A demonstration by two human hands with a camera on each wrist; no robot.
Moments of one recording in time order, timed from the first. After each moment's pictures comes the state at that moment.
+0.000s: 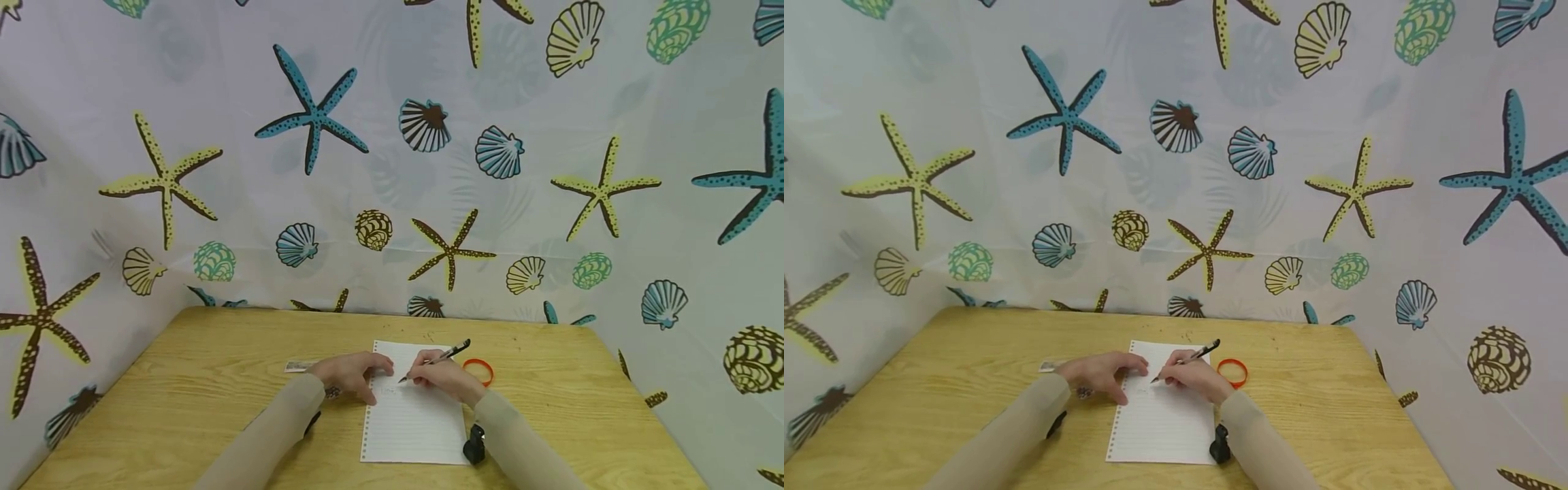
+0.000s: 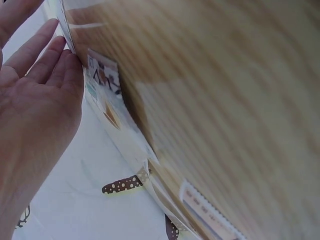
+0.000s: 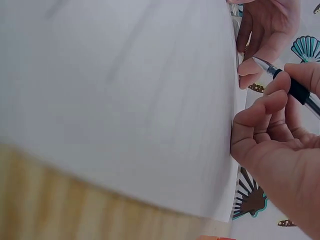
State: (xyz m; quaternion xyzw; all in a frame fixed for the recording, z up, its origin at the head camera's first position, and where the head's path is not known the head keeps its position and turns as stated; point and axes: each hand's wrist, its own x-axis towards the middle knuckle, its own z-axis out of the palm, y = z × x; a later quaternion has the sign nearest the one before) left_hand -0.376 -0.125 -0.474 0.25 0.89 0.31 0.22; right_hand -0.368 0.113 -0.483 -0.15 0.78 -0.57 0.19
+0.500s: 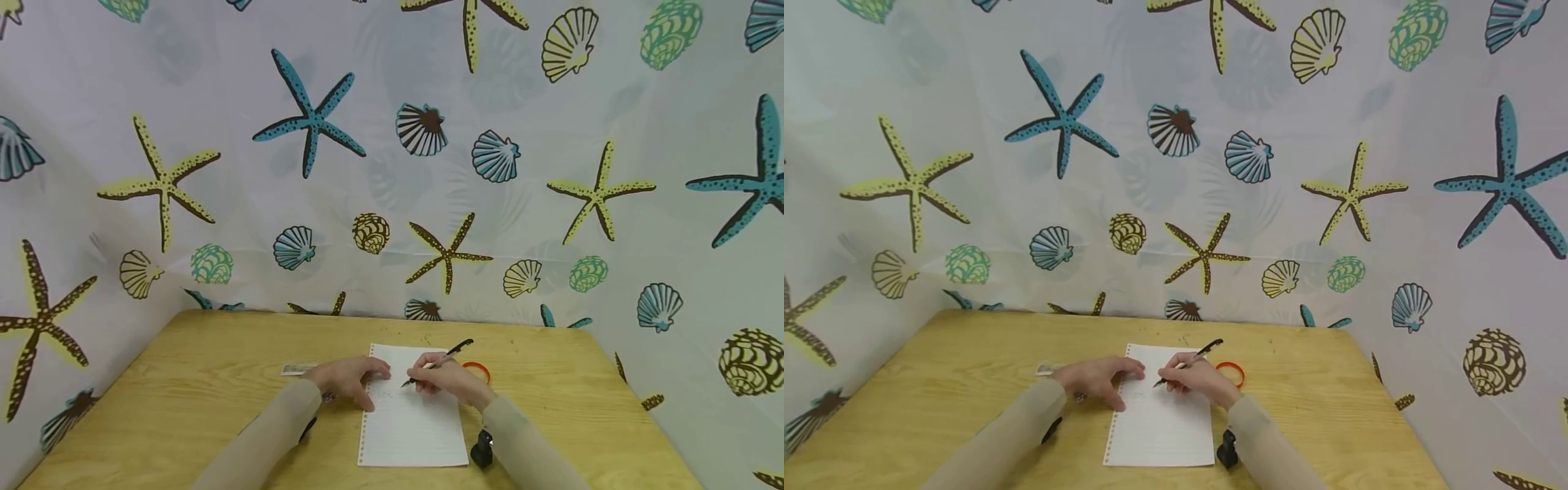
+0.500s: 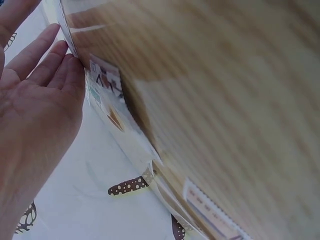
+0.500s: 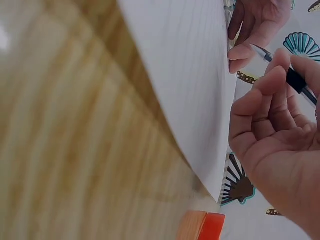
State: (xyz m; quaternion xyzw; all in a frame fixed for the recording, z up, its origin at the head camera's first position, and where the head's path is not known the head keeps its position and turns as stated) left_hand -0.371 -0.122 -0.469 0.25 0.90 0.29 0.22; right_hand -0.367 0.130 -0.476 -0.16 0.80 -0.54 0.21
